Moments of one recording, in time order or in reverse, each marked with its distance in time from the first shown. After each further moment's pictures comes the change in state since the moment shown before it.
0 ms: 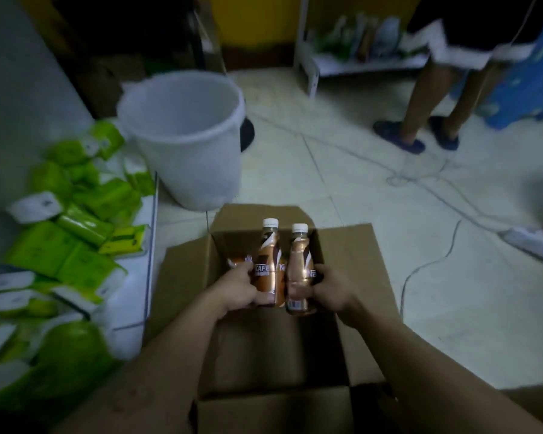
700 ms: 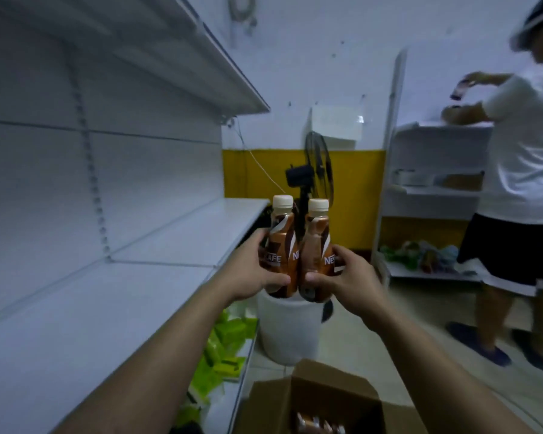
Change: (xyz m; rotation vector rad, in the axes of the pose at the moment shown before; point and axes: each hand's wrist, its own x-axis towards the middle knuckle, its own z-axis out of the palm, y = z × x) left_hand -0.406 0.133 -0.073 0.157 0.809 0.819; right_hand -0.300 -0.246 0.031 -0.160 0.122 -1.057
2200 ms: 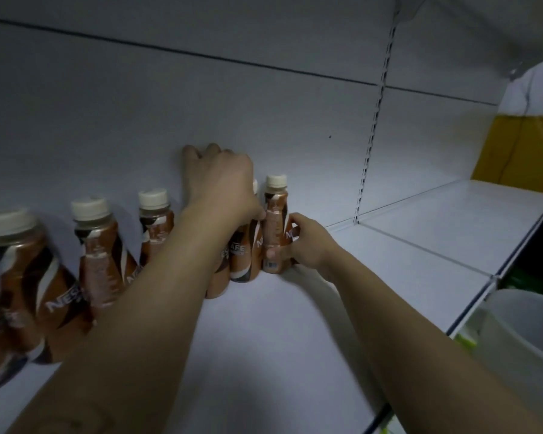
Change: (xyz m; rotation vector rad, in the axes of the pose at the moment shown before) left_hand -0.182 -0.037 -0.304 1.476 0.628 -0.794; right_hand -0.002 -0.178 0.399 0.096 -0.877 -0.269
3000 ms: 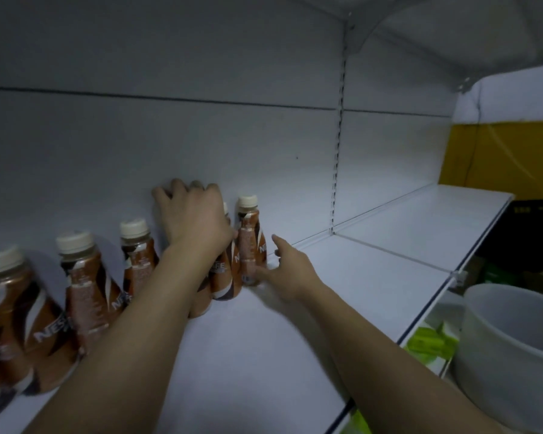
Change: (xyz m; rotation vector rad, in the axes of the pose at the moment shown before) left_hand -0.014 0.005 0.009 0.043 0.097 -0.077; right_hand -0.039 0.002 0.003 -0.098 0.122 -0.015
